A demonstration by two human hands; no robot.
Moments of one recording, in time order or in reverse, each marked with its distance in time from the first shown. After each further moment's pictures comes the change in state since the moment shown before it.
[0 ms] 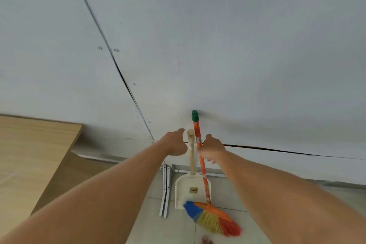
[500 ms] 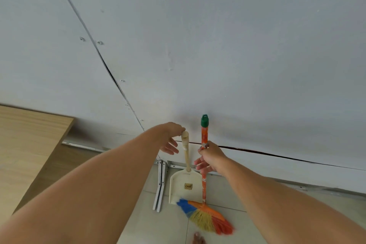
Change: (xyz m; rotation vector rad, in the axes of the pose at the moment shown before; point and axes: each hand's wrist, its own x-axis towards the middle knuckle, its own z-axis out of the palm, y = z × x) left_hand 0.051 0.021 -0.015 -0.587 -0.180 -0.366; right_hand -0.004 0.028 -0.012 0.628 -0.217 0.163
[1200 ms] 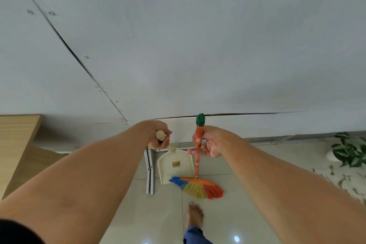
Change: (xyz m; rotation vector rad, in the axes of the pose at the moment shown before) left_hand 0.015 -0.066 0.051 -0.219 -0.215 -0.246; right_hand -0.078 0.057 -0.022 0.556 -0.088 0.394
